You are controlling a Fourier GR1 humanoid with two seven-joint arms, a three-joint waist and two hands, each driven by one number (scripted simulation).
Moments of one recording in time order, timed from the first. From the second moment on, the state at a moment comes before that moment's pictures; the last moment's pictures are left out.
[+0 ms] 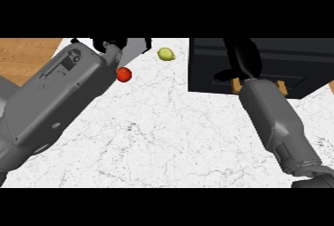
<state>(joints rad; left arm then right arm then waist) -1.15 0.40 -0.57 -1.04 0.84 0.83 0.07 -0.97 -0.16 -0.14 -0.45 1.30 -0.62 -0.13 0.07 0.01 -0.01</state>
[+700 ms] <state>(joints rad) -1.12 0.46 -0.57 -1.15 0.81 0.83 0.14 -1.14 -0.23 -0.19 -0.23 1.32 -0.65 -0.12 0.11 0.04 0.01</state>
